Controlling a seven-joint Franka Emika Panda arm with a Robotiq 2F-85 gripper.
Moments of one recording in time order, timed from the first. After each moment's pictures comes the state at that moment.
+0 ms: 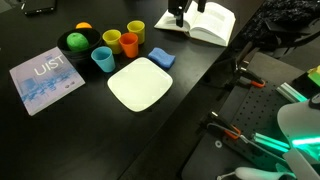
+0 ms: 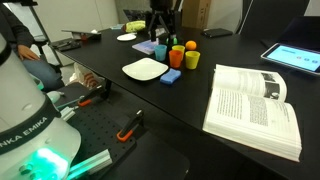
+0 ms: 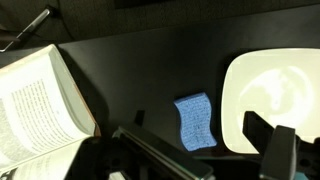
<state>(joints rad) -0.03 -0.12 0.05 -2.55 -0.09 2.37 0.19</state>
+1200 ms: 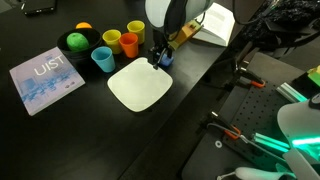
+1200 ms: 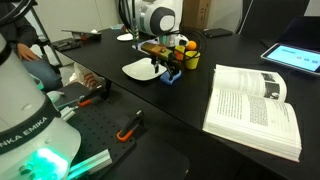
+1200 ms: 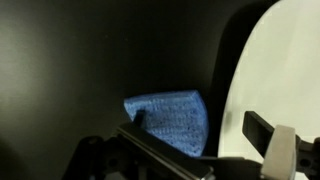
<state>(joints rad) -0.04 0.52 0.10 -2.33 0.07 2.82 -0.06</state>
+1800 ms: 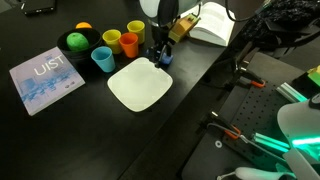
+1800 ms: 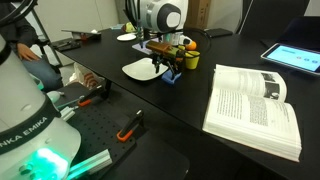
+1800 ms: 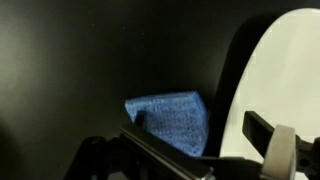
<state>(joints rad) -0.06 0.53 0.10 -2.25 0.05 2.66 -0.17</state>
